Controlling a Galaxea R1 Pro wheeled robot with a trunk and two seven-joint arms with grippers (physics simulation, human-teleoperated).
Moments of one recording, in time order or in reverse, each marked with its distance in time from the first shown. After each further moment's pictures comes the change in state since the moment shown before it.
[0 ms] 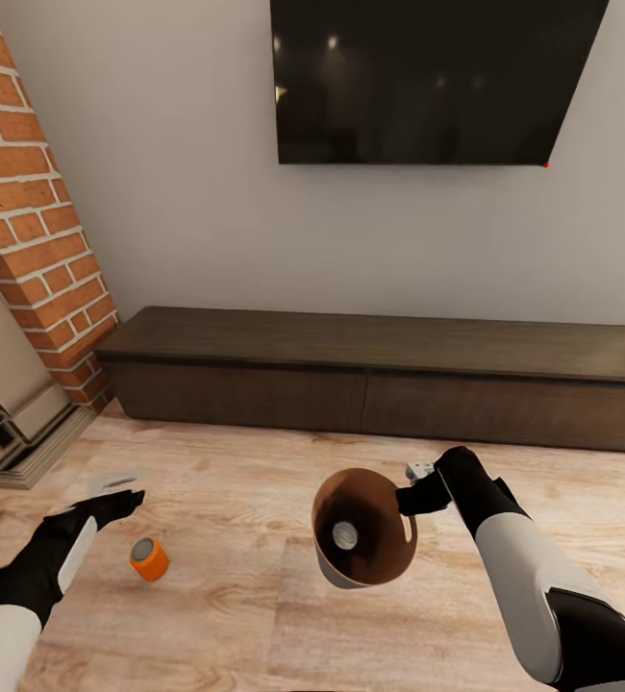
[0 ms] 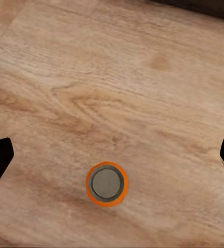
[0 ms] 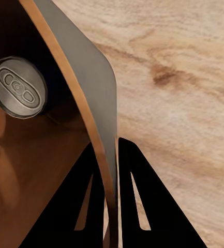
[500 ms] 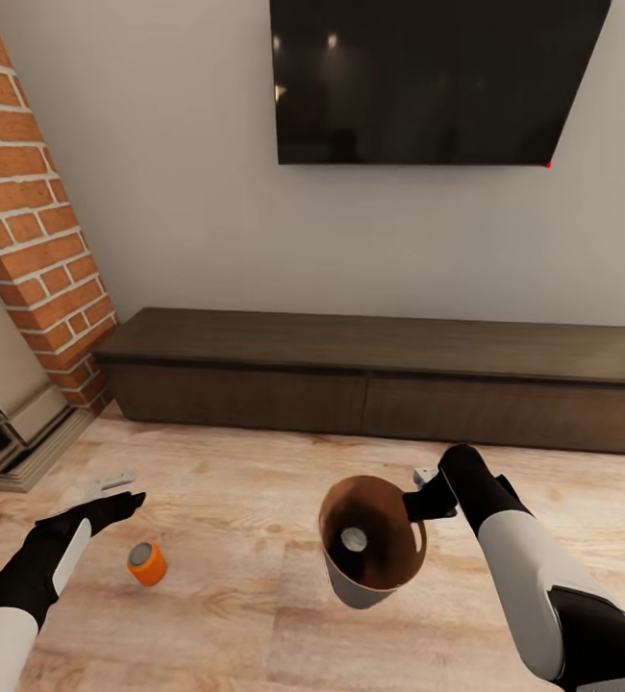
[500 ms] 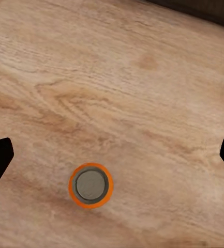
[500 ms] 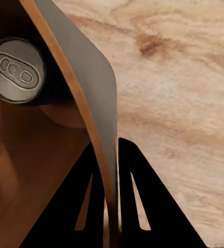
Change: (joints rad) left arm 0.003 -0.001 0.051 0.009 -0.007 0.010 -0.078; right arm -0.006 -0.010 0.005 -0.008 0.025 0.147 -0.009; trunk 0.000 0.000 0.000
